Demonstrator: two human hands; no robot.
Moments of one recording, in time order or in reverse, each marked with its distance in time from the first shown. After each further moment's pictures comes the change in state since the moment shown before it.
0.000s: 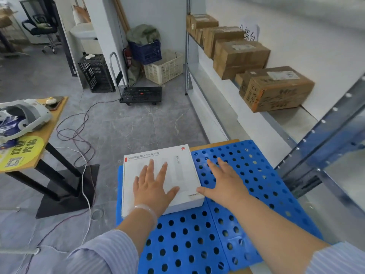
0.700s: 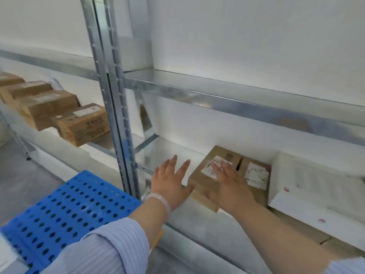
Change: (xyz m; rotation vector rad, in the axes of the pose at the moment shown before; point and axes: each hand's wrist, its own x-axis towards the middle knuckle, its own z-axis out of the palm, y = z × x) left_hand -0.211 0.451 -0.006 -0.023 -0.021 1.097; right_hand -0.412 0.272 -0.110 -0.102 0.590 0.693
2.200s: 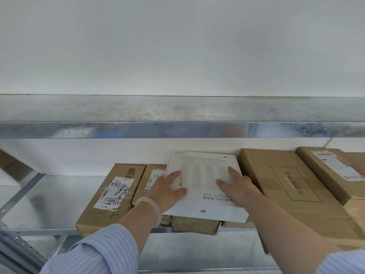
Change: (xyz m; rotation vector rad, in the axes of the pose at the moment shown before) left_hand 0.098 0.258 0.065 -0.676 -0.524 0.190; right_hand -0.101 0.272 -0.099 0.363 -0.047 0.977
